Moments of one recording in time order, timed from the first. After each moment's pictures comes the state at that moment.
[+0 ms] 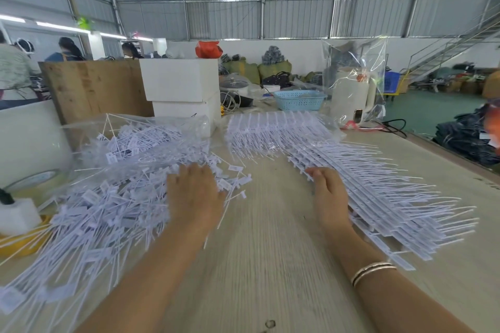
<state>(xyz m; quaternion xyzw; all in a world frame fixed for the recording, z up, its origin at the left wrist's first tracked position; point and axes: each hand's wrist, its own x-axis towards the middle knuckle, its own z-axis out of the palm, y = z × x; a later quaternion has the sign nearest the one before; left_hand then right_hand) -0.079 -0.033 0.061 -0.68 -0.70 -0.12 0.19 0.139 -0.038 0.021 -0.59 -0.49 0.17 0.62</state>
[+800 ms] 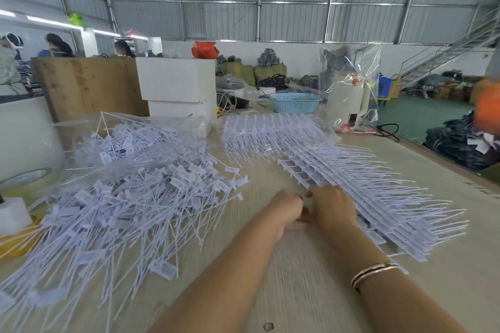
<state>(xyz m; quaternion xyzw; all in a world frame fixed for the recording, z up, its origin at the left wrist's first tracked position) 0.051 -0.029 0.043 -0.53 -0.50 -0.30 -0.61 0.154 -0.041 0.030 -0.77 -0.62 -0.07 0.13</state>
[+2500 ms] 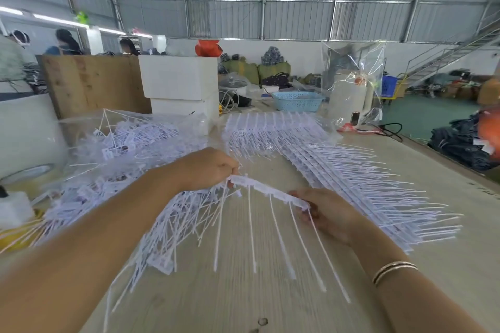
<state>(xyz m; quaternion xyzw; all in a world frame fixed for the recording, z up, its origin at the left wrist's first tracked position) -0.092 -0.006 0.114 -0.87 -0.45 -0.14 -0.15 0.161 -0.045 0.032 -0.54 -0.43 0.54 0.48</state>
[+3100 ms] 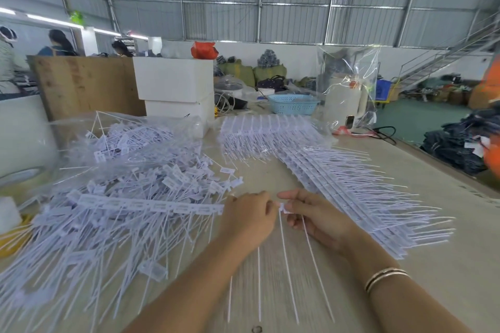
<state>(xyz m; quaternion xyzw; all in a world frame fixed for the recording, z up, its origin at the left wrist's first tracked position) -0.002 -0.044 0.033 -0.81 -0.54 -0.23 -0.03 0.156 -0.050 0.027 -0.44 -0.54 0.54 0.47</state>
